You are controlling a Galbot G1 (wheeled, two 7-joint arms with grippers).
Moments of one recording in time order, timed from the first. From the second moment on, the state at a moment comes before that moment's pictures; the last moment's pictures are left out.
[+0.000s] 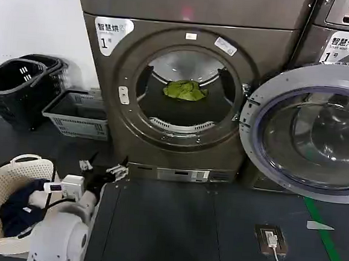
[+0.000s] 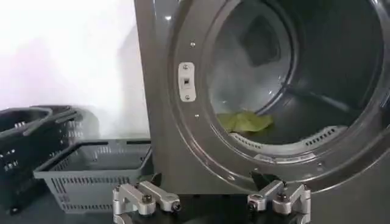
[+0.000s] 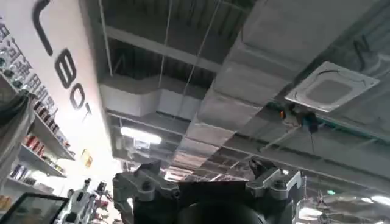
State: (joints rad) left arm 1.27 -1.51 -0.55 -2.28 0.03 0.74 0.06; right arm -1.49 1.08 2.49 1.75 0.14 -0.12 -0.02
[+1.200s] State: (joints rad) left arm 1.27 -1.51 -0.54 -2.28 0.02 0.74 0.06; right arm -1.49 1.07 2.50 1.73 0.15 -0.12 -0.01
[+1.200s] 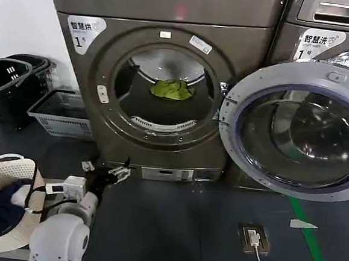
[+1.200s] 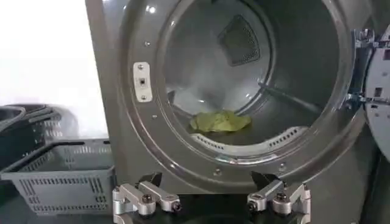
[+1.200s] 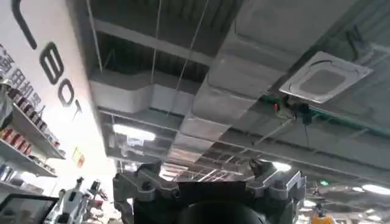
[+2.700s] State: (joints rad) left arm 1.27 -1.50 -0.54 -2.29 0.01 0.74 0.07; right arm -1.51 1.09 2.55 1.69 0.15 -0.07 0.05
